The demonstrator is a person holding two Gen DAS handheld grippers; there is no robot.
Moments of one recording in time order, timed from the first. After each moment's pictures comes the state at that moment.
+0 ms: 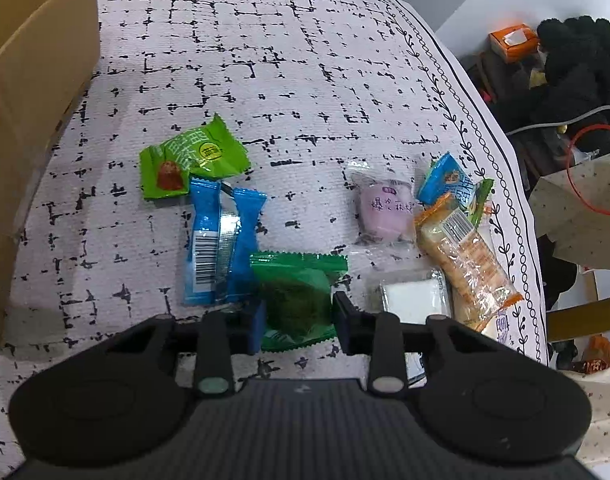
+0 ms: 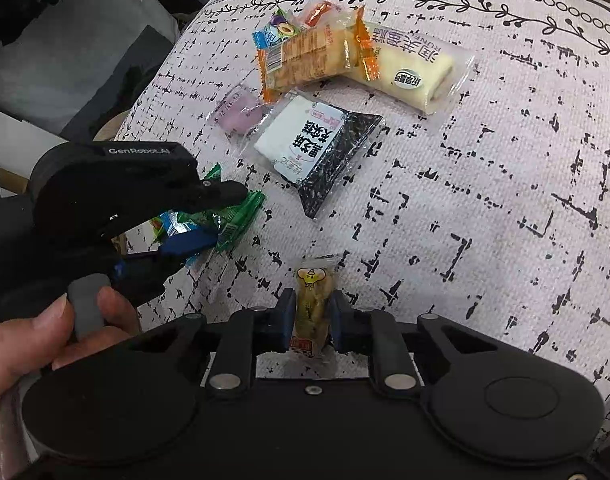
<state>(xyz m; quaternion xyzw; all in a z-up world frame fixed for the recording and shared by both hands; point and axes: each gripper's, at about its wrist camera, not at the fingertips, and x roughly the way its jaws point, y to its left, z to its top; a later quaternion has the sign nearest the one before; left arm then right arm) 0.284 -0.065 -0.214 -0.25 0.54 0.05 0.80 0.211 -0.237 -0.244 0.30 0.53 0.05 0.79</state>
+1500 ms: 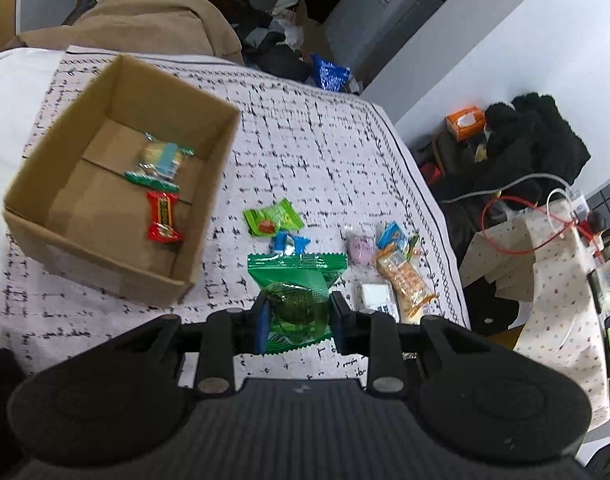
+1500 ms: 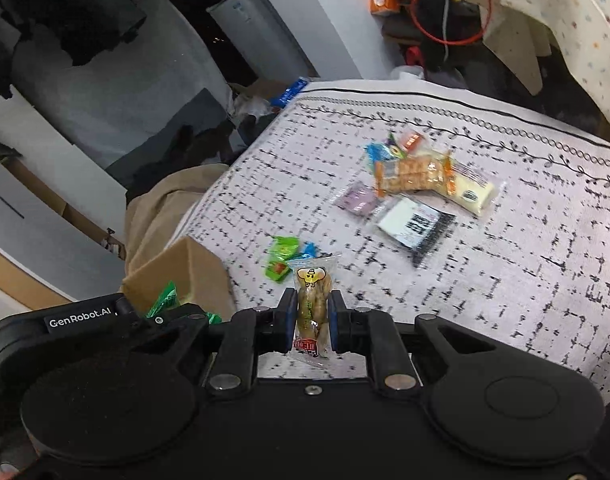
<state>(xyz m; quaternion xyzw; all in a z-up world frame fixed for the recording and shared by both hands) 0.146 0.020 -0.080 -0.30 0.44 0.03 0.85 0.138 -0.186 -0.106 0.26 0.40 0.06 0.88</state>
